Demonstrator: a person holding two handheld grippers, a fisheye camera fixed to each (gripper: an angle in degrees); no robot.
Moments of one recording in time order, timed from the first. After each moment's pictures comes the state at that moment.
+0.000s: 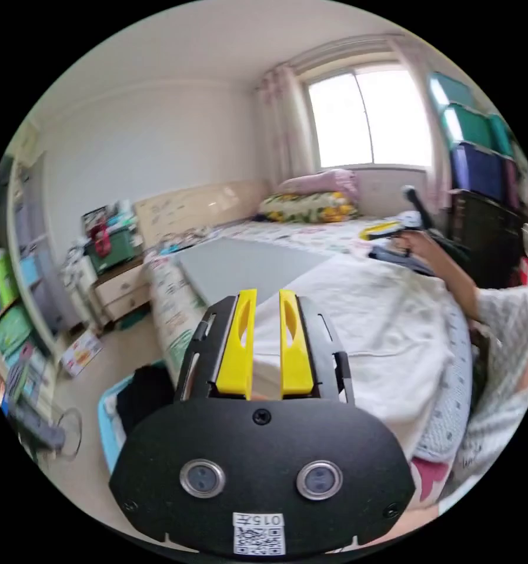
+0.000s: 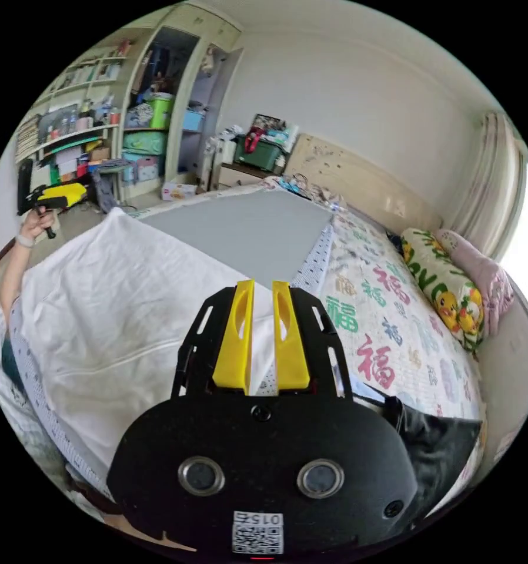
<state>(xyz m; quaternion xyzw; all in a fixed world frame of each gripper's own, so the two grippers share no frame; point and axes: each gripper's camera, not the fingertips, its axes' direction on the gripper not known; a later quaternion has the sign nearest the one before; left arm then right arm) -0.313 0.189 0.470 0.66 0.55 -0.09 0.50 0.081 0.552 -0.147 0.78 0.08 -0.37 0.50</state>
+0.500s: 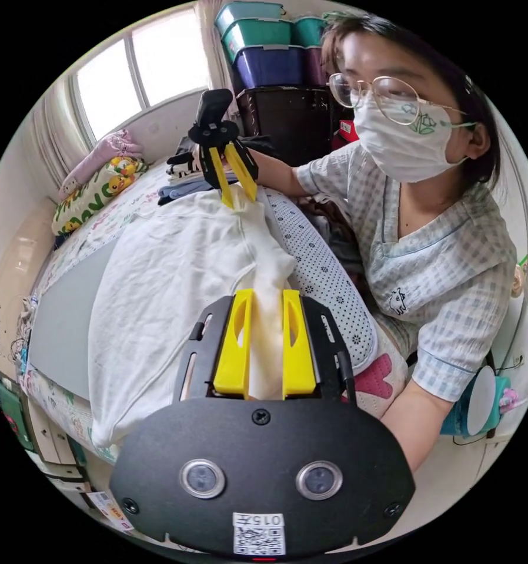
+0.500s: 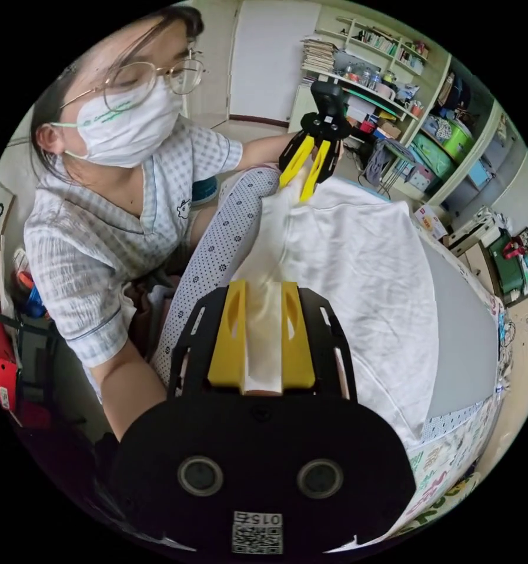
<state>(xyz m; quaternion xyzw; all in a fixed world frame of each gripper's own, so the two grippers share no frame) -0.293 0.199 0.223 0.69 0.47 0.39 0.38 0.017 0.590 -0.054 0.41 0.25 -0.82 0.32</state>
